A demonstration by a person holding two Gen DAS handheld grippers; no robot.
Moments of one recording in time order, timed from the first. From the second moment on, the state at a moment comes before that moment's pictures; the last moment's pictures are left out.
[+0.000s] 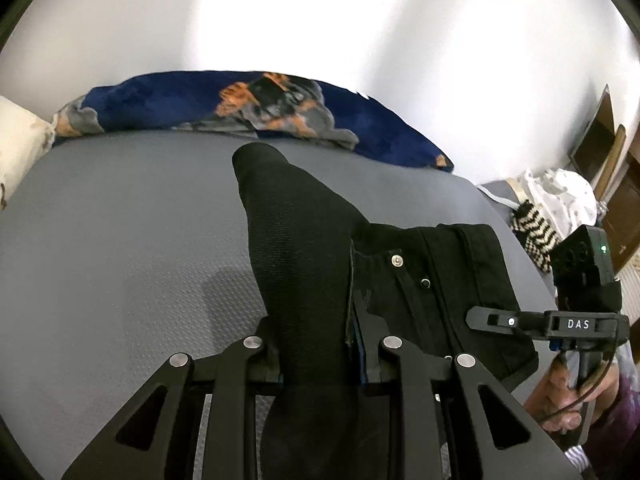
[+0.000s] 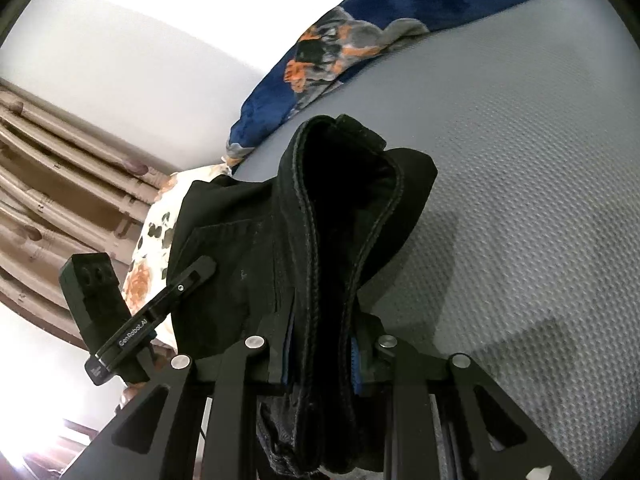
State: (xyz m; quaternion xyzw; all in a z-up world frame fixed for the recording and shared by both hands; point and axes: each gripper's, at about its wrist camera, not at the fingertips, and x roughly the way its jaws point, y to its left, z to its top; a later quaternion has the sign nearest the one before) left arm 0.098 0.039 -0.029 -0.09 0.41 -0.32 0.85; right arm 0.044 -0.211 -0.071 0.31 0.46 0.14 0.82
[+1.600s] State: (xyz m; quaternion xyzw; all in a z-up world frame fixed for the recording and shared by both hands) left arm 0.270 0.095 -0.050 -0.10 0.39 -0.23 0.89; right arm 0.217 -0.144 -0.083 0.30 0.46 0.20 0.81
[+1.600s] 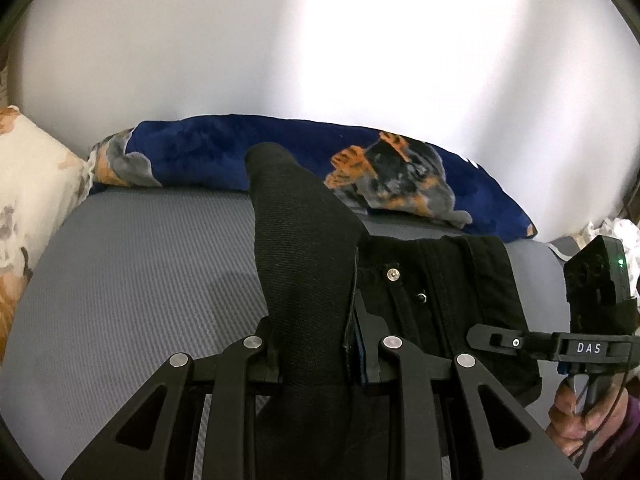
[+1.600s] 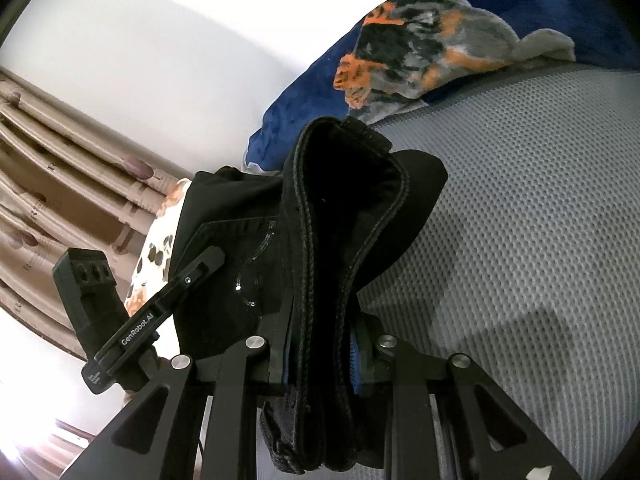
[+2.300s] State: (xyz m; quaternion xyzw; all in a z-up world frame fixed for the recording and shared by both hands) left arm 0.321 0.089 -0.088 -0.09 0.41 -0.22 0.88; right arm 0.254 -0.149 -0.111 0.30 0.46 0.19 0.81
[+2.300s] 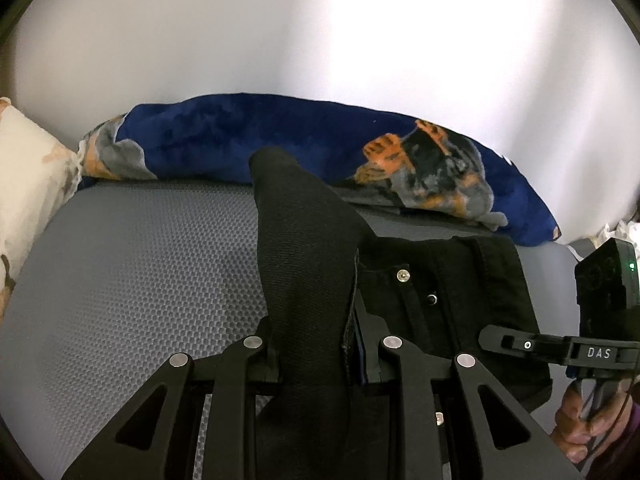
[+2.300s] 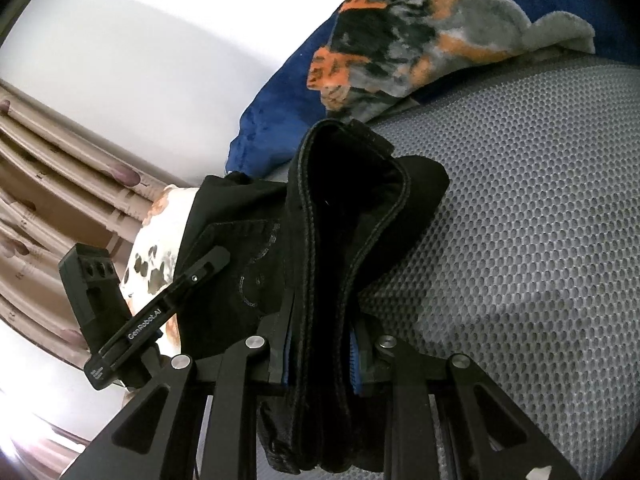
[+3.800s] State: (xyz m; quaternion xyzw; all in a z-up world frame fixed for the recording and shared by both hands) left arm 0.269 0.119 -0.117 -0.05 0.38 -0.04 0.92; right arm 0.185 -0.057 -0.082 0.04 0.32 -0.02 0.94
